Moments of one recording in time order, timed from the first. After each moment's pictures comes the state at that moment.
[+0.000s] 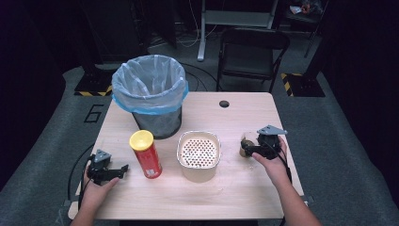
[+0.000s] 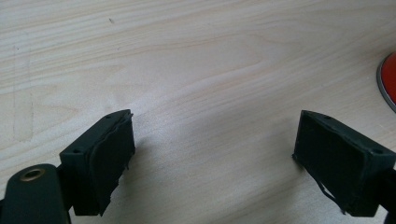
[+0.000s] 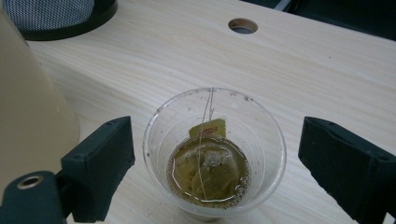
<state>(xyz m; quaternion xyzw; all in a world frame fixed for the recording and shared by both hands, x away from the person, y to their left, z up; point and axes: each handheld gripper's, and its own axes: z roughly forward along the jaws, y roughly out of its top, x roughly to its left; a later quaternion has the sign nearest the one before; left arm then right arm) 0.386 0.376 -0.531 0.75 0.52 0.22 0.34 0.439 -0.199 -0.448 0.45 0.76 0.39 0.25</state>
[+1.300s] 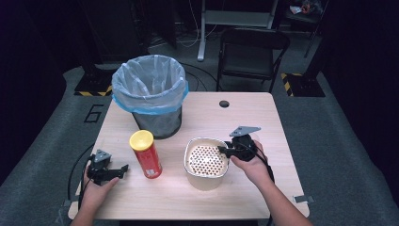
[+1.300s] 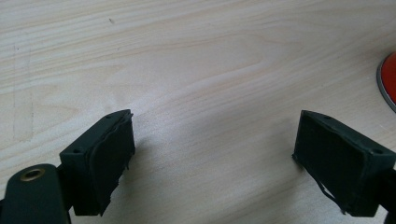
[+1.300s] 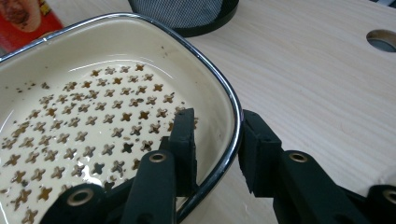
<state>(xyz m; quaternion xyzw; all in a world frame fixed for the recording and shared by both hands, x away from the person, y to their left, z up) 0.386 0.376 -0.530 0.76 0.52 0.22 0.34 0.419 -0.121 -0.422 0.36 0.83 0.40 0.13</state>
